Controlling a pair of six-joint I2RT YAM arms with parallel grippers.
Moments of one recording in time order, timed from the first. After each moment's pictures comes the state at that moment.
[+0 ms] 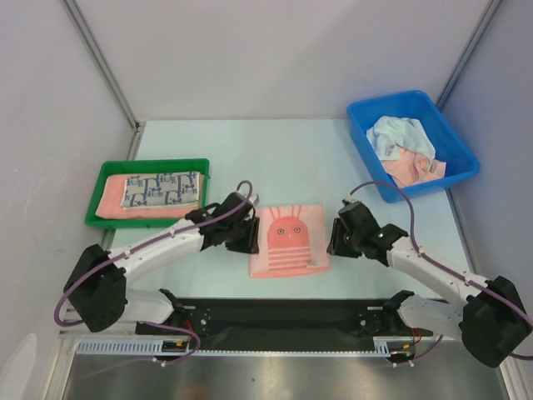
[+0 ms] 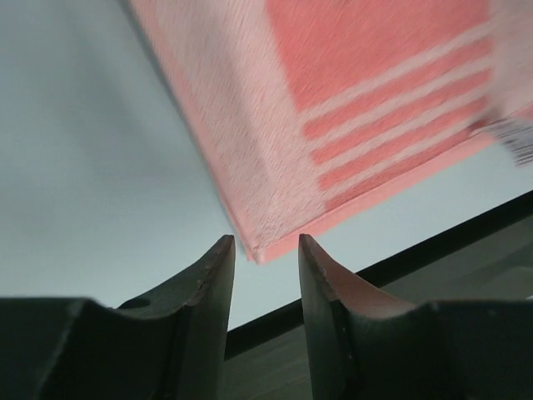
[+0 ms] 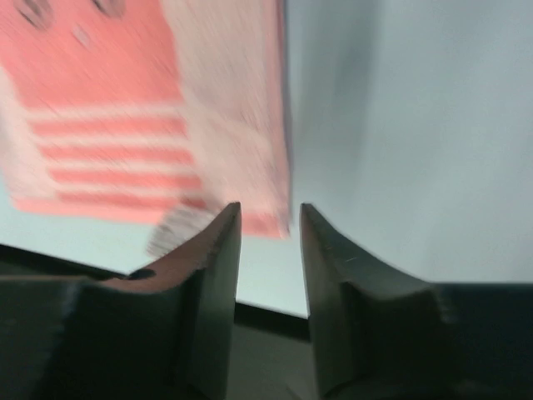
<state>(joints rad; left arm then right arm) -0.77 1.29 0.76 -0.56 0.07 -0.56 0.66 1.09 0.59 -0.54 0.08 0.71</state>
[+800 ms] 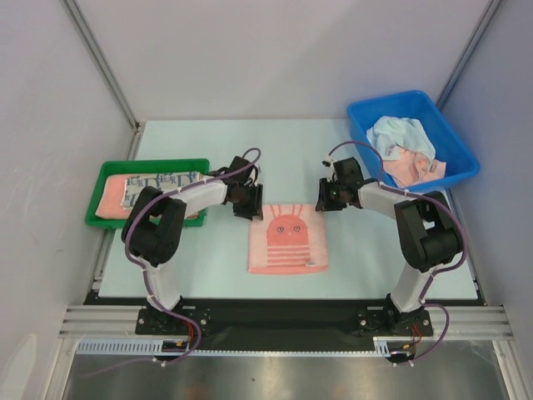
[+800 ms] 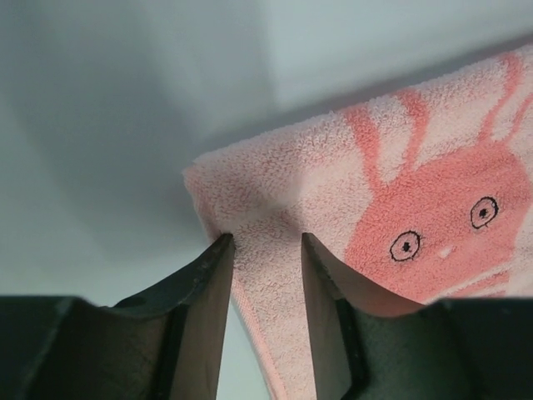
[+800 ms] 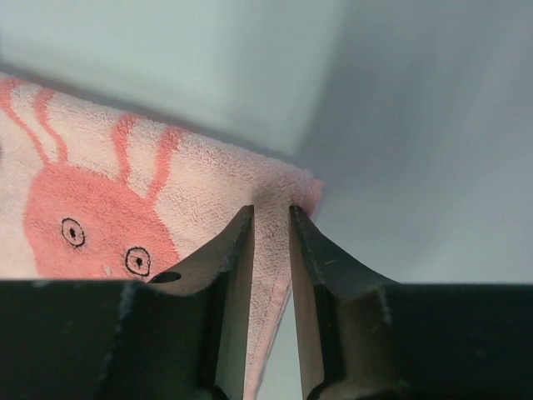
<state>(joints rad) -0.49 1.86 1.18 -0.44 0.17 -0.40 0.35 1.77 1.01 -0.17 -0.24 0.28</state>
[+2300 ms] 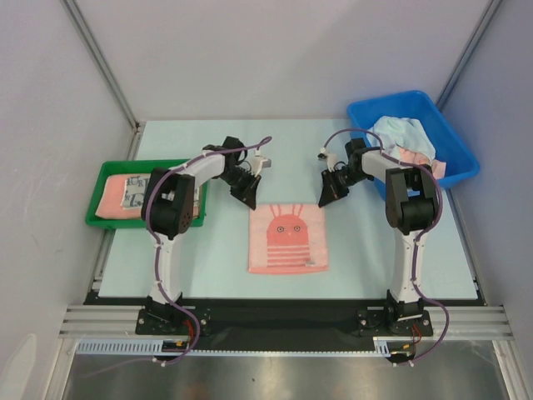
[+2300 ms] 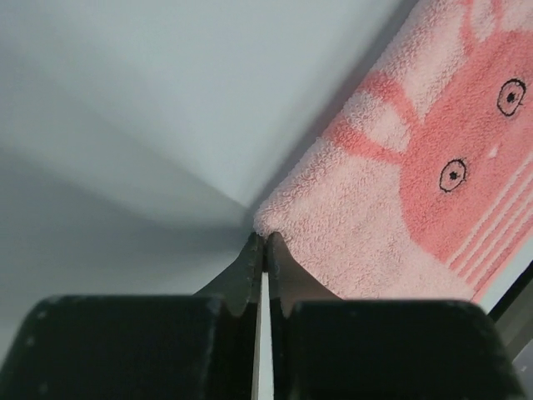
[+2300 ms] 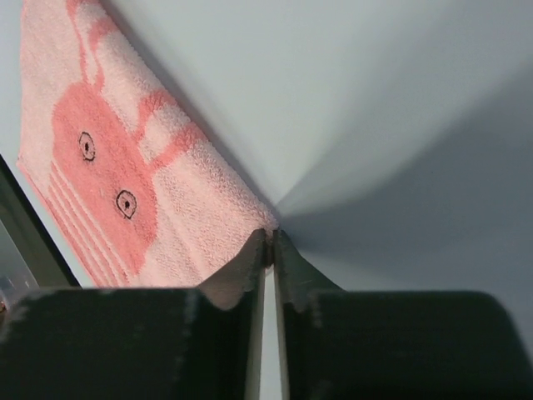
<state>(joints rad) -0.34 2.17 1.61 -0.79 0.57 0.35 0.17 2.18 1.54 -0.74 -0.77 -0.36</state>
